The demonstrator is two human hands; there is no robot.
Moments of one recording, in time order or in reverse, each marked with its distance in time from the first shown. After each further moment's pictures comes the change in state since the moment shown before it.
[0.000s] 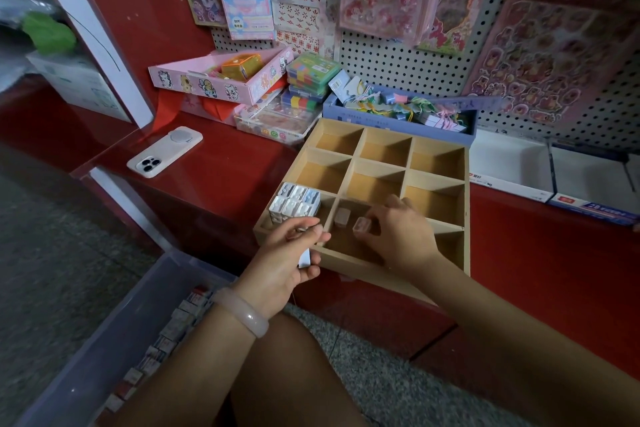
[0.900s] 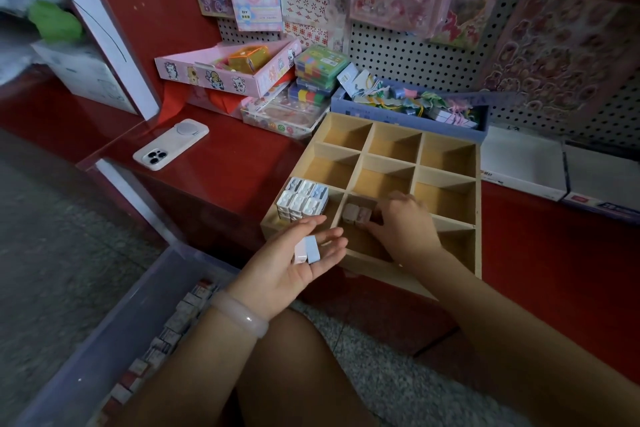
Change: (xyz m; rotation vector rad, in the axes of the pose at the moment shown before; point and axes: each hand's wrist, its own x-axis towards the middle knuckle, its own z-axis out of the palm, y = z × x) left_hand -0.004 0.006 -0.010 -0.428 -0.135 -0.195; right_hand 0.013 -0.004 0.009 -0.076 -0.018 -0.020
